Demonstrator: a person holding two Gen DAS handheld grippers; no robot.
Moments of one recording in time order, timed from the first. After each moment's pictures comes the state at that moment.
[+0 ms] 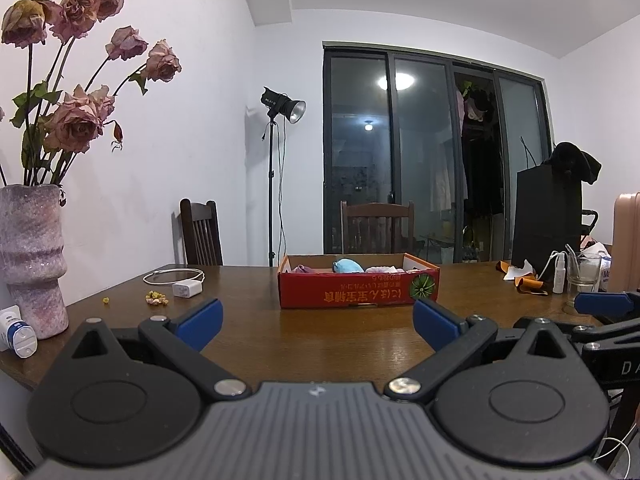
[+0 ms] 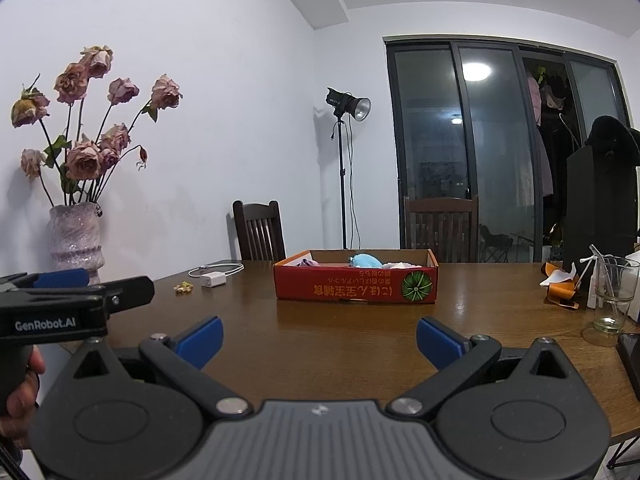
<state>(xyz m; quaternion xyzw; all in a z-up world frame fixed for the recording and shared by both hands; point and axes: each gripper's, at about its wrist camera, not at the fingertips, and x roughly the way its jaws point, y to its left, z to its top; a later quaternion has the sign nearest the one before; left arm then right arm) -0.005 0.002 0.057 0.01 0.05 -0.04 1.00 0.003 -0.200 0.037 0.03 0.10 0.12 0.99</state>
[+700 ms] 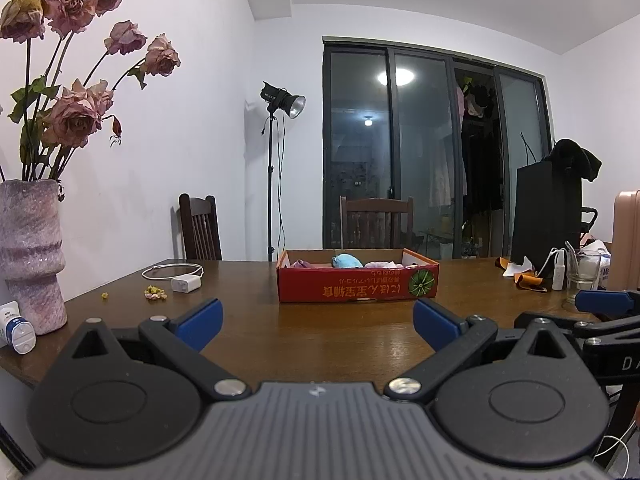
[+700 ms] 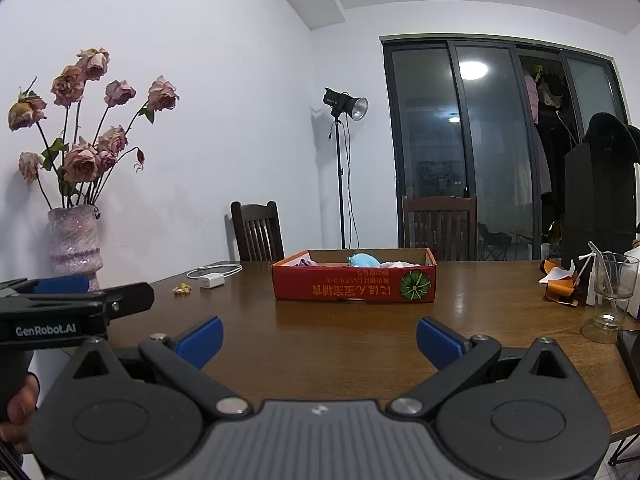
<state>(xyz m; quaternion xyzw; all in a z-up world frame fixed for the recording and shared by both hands) -0.002 0.005 0.057 0.01 0.05 -0.04 1.00 0.002 -0.200 0.036 0.03 0.10 0.11 0.99</state>
